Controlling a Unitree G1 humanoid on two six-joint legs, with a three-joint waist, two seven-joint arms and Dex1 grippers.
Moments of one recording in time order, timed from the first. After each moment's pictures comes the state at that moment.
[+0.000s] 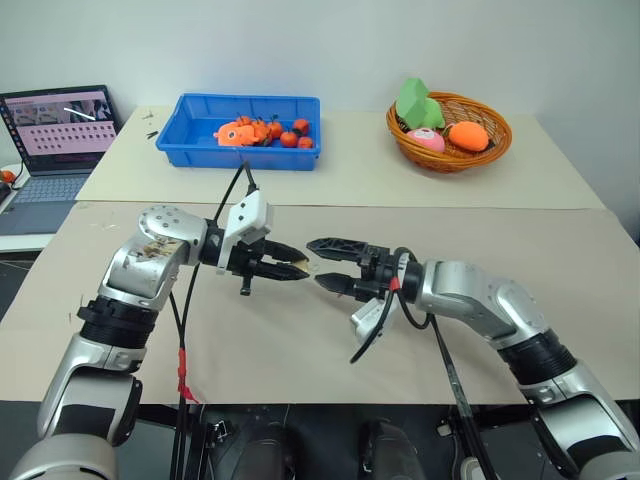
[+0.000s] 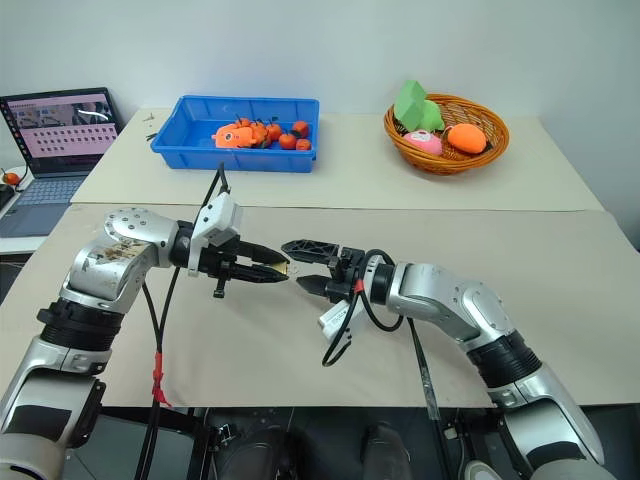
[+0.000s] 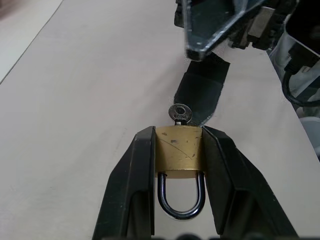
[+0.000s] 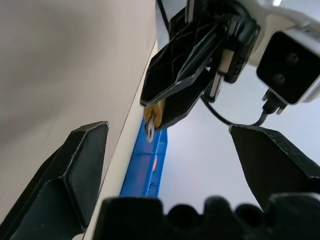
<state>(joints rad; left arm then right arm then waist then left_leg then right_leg) -0.74 0.66 -0.18 0.08 -0.32 0.46 -1.37 -0.61 -0.62 0.37 0.00 -0.76 -0.75 0.31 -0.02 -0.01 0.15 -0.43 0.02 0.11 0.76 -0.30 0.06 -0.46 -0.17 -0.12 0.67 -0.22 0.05</state>
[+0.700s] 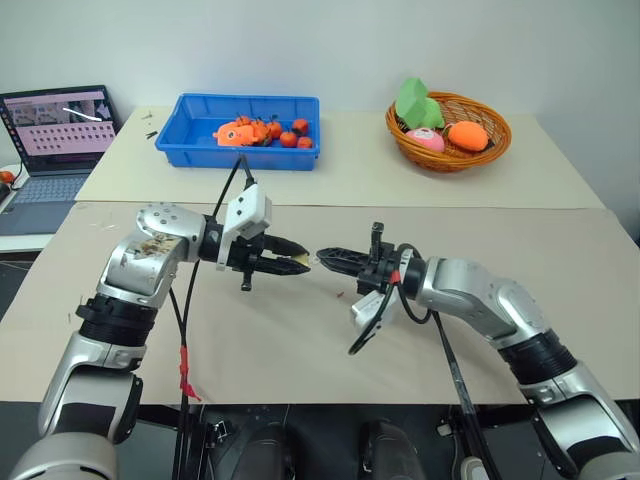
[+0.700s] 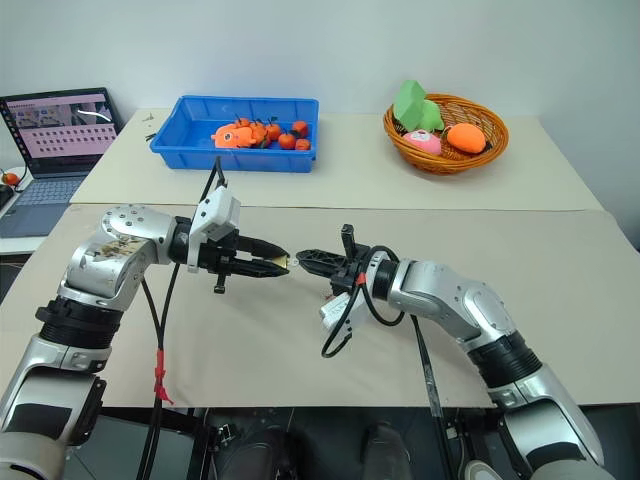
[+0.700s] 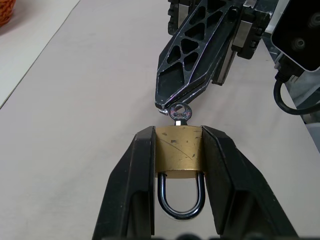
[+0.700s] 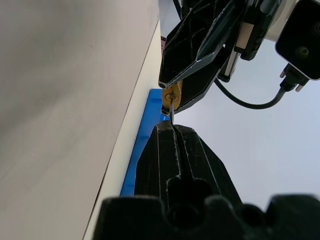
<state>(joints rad) -0.75 0.66 -0.17 0.07 -0.33 0.46 -1.36 -0.60 -0.61 0.36 -0.01 -0.76 -0.69 0.33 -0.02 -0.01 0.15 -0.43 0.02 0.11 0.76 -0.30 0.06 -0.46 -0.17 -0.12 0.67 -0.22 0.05</state>
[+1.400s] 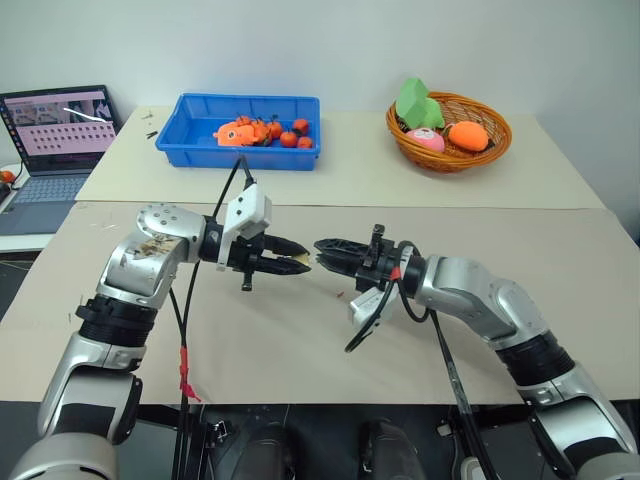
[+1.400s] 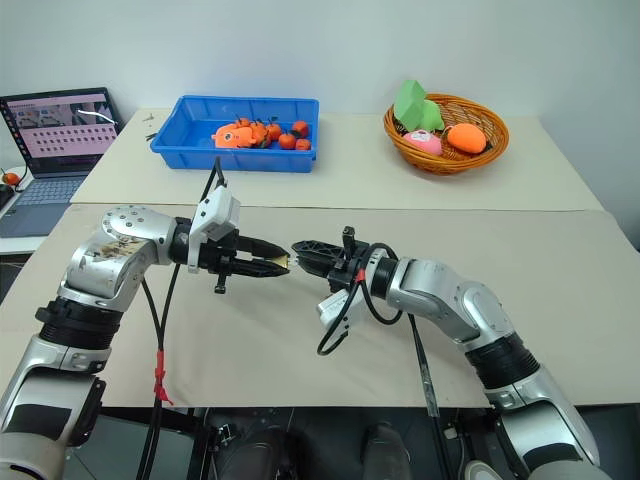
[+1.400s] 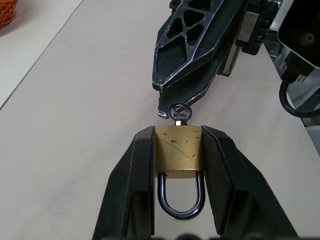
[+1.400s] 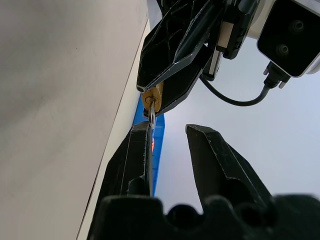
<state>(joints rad) -0.75 0.66 -0.17 0.07 -0.34 0.46 -1.35 -0.59 -0.60 0.34 -0.04 -0.75 -0.68 0.33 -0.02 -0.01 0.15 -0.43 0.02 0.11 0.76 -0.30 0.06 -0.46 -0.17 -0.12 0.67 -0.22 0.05</state>
